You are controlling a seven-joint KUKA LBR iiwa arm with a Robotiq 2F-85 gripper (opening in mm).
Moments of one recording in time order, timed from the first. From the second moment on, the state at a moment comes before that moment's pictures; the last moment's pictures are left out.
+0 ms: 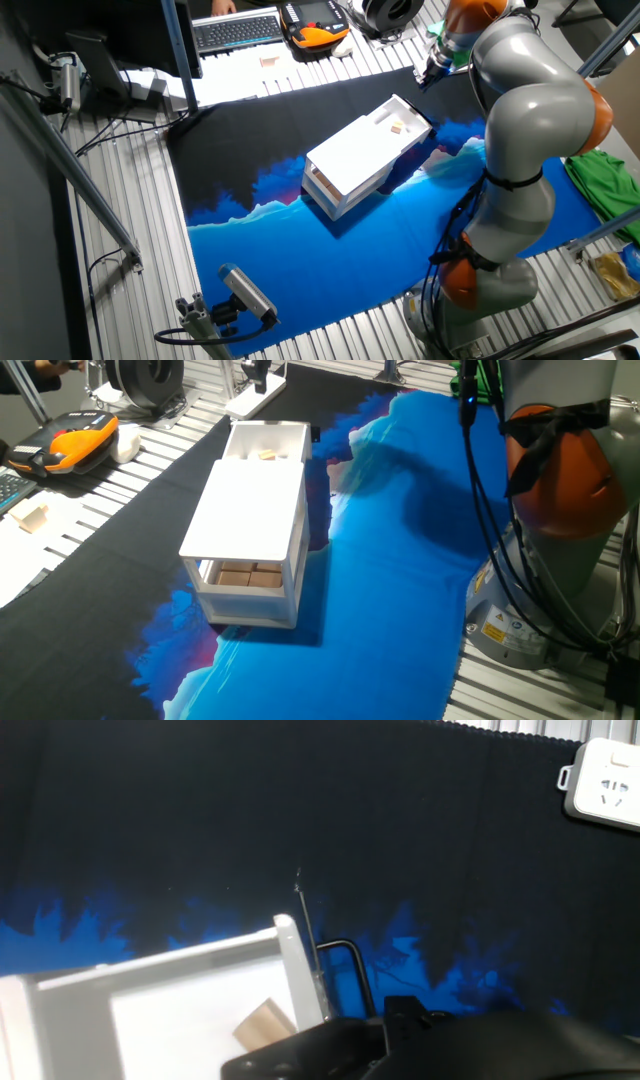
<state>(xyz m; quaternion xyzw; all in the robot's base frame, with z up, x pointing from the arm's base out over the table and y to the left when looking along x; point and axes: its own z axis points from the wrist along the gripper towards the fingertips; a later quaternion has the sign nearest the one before) 0.611 -0.158 0.245 -0.10 0.99 0.01 0.05</state>
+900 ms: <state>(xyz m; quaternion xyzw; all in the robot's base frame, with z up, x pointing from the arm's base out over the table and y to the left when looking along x) 0.611 -0.160 0.242 -0.08 0.99 0.01 0.10</state>
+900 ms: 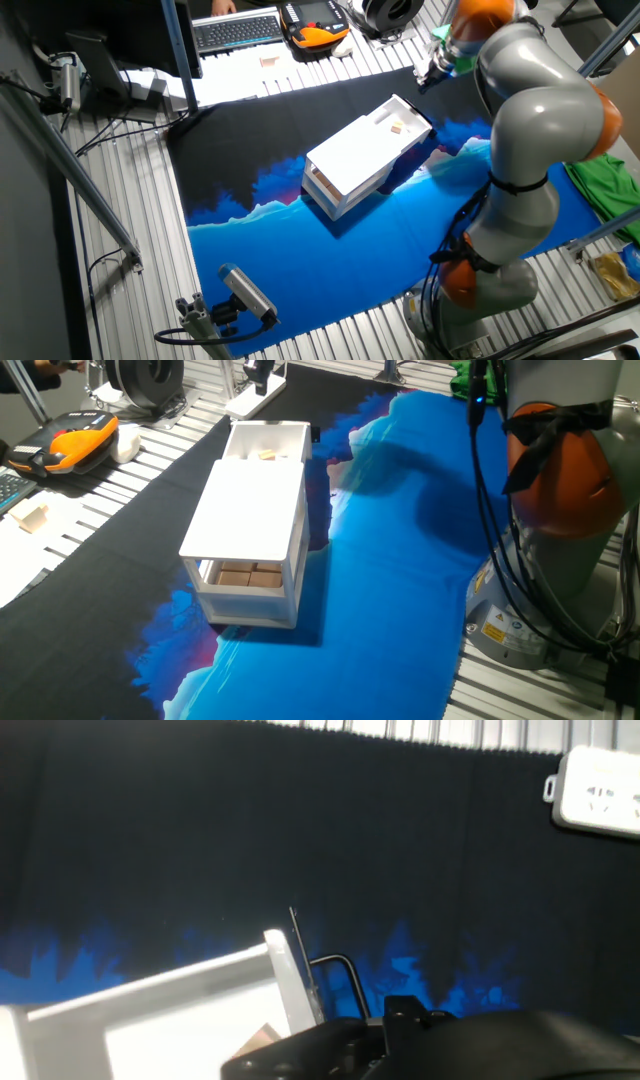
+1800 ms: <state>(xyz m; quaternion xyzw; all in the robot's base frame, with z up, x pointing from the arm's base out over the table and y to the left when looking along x) 0.605 -0.165 0.234 -0.12 0.99 -0.02 -0.04</state>
